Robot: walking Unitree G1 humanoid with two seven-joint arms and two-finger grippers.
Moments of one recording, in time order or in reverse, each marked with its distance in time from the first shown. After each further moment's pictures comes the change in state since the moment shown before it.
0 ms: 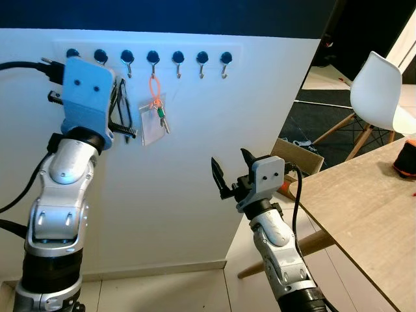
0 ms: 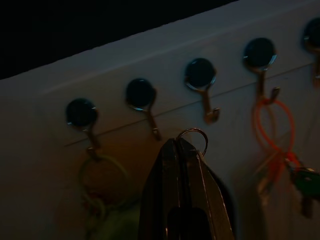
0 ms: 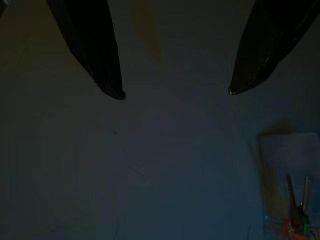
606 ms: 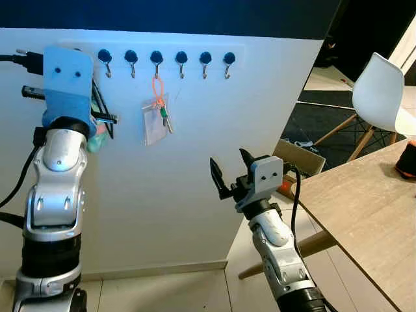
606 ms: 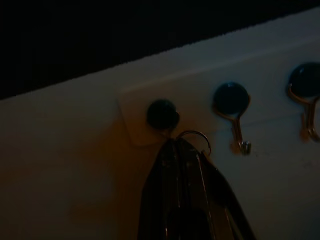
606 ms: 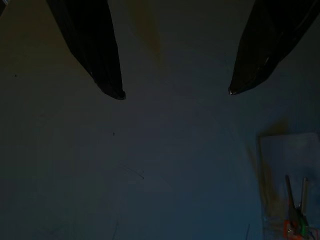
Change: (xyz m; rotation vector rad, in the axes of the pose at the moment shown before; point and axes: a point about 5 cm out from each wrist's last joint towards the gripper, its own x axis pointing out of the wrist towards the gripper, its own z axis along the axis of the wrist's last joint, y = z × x) left arm 0.014 0.023 0.001 0.023 0.019 0.202; right arm 0.000 0.000 -0.001 0.000 0.003 0.000
